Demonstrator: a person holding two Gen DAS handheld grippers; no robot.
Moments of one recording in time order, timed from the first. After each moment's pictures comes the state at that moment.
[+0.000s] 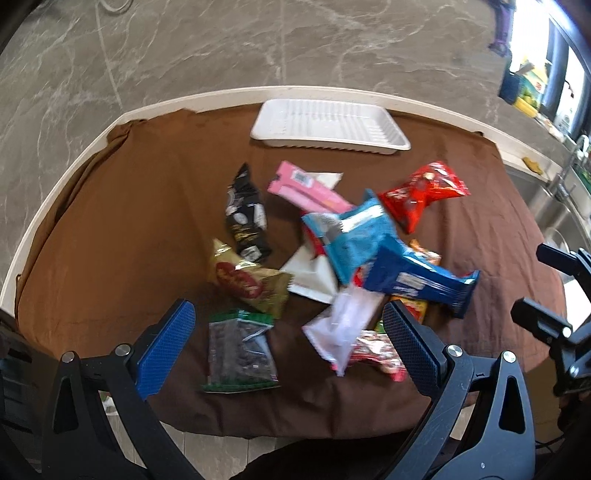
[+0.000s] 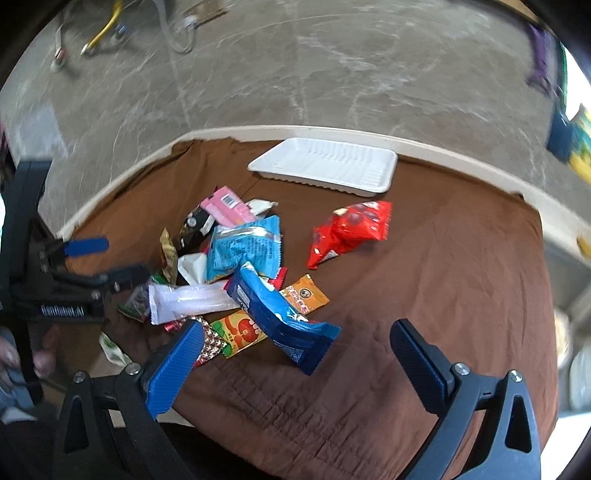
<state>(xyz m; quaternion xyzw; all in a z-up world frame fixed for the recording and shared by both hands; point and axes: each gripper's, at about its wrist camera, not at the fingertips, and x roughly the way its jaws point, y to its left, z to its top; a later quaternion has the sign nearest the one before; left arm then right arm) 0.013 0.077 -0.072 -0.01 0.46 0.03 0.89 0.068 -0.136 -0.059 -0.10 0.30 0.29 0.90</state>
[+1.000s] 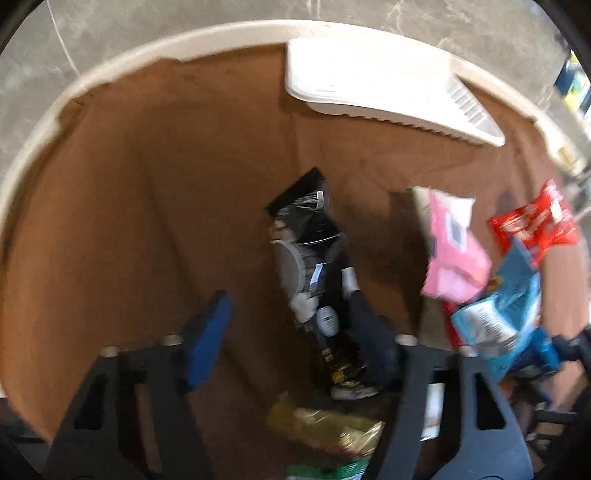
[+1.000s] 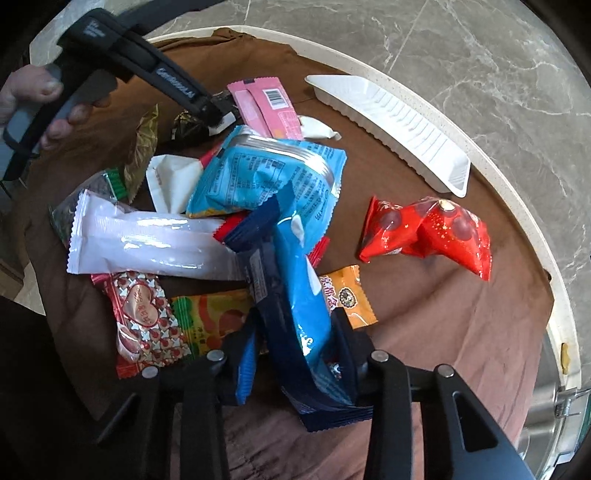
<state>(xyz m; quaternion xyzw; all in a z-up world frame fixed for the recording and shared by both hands) 0.201 0.177 -0.157 -0.04 0.56 -0.02 0.83 0.117 -0.043 -0.119 -0.31 0.33 0.27 0.85</state>
